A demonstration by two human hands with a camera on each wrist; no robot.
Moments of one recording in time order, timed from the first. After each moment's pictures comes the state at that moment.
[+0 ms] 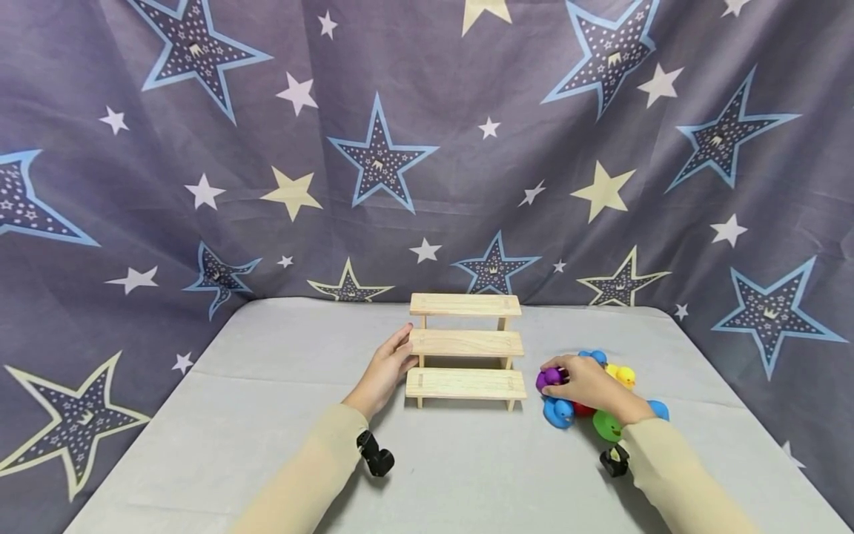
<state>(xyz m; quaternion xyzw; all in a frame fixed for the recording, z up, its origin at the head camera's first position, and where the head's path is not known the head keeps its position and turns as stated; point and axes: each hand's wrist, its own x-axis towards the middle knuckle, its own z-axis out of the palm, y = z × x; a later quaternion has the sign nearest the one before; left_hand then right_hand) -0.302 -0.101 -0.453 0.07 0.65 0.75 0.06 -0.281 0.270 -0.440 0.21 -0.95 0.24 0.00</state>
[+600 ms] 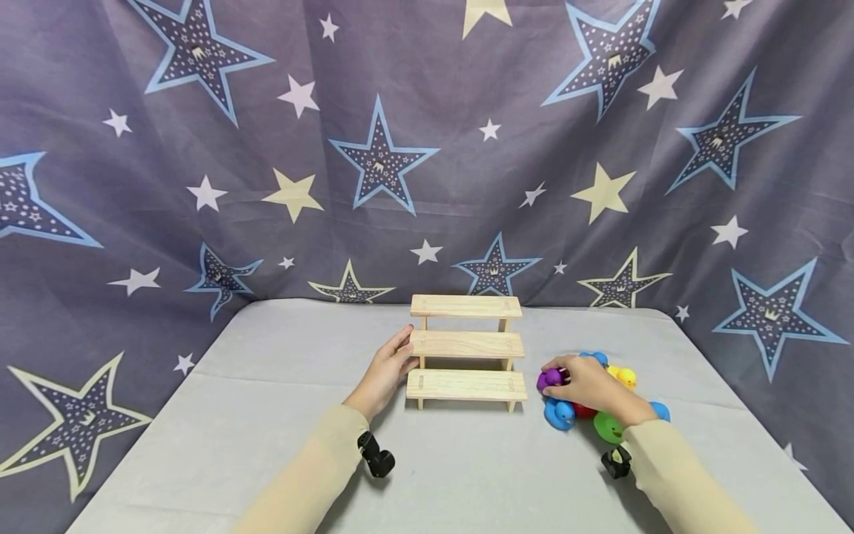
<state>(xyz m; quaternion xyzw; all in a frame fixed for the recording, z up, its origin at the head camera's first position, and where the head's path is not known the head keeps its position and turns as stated) -0.303 -0.101 -0.454 0.06 0.66 0.75 0.07 -0.280 0.269 -0.435 0.22 -0.95 0.24 0.02</state>
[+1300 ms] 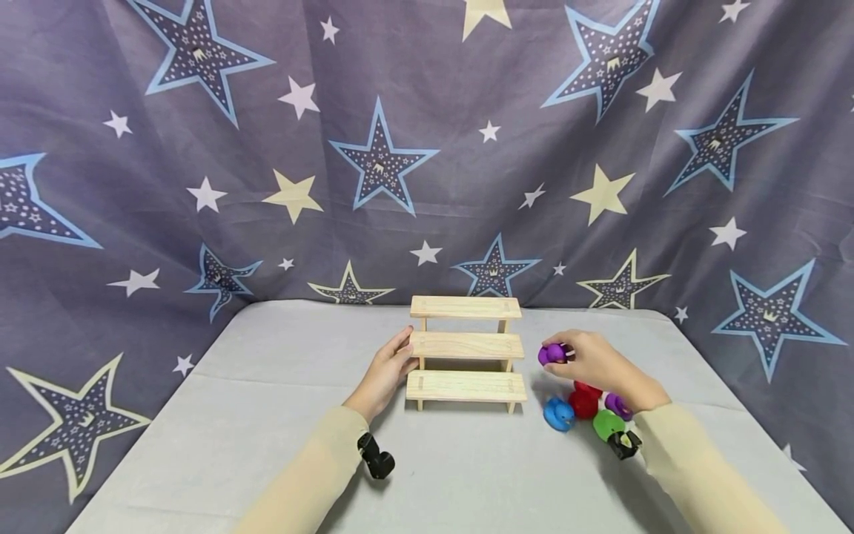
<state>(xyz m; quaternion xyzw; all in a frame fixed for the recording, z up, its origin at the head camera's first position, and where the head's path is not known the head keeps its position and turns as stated) -0.304 -0.102 -0.456 0.06 0.66 0.74 0.07 -0.281 0.266 -0.387 0.25 -0.94 0.22 0.09</state>
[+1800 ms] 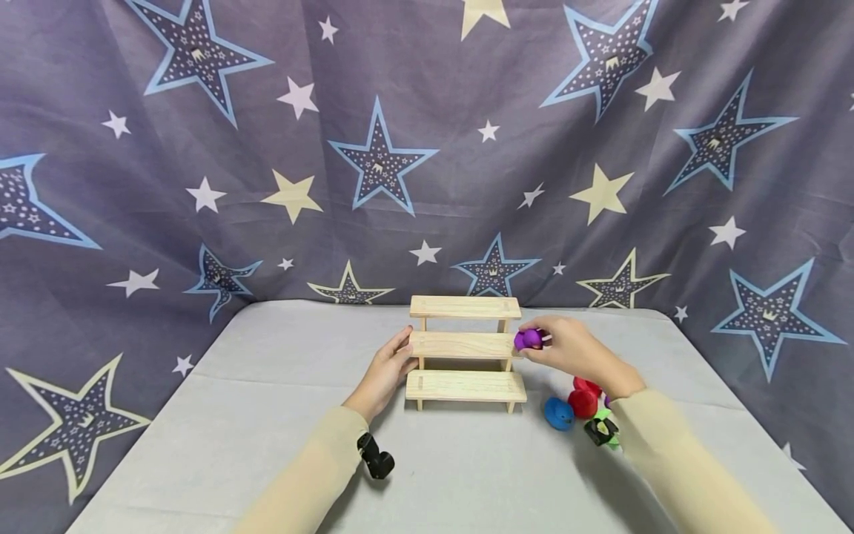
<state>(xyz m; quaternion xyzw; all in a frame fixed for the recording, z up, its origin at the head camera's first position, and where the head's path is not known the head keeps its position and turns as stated) -0.303 -0.101 -0.456 0.07 0.66 0.74 0.07 -0.286 0.232 -0.370 0.28 -0.92 0.25 0.12</state>
